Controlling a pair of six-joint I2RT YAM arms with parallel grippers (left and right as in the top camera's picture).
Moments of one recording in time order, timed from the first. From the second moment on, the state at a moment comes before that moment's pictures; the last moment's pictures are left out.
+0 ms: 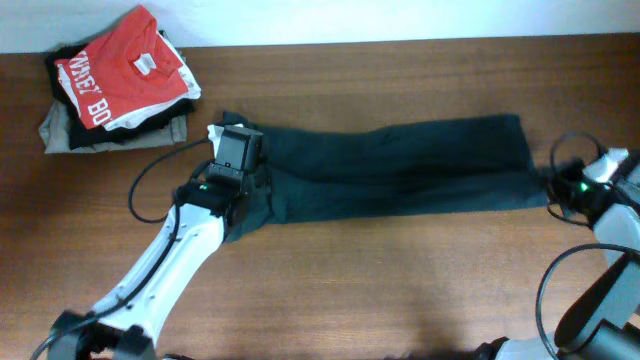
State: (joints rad) left arm -0.34 1.51 1.02 -0.45 -0.26 -0.45; right arm -0.63 1.66 0.94 -0.21 -0.57 0.49
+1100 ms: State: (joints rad) left arm -0.17 1.78 1.10 -0.53 0.08 -0.31; right arm -0.23 1.92 1.32 -0.57 -0.19 0.38
